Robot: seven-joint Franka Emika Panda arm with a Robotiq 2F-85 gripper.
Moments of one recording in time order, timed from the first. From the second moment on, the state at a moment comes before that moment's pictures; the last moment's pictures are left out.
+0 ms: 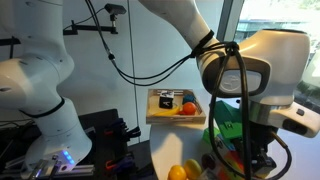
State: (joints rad) arm -0.31 0.31 -0.27 -2.11 0.02 2.51 -0.06
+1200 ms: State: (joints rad) arm -0.14 0.12 -0.23 -2.21 -0.14 2.50 0.18
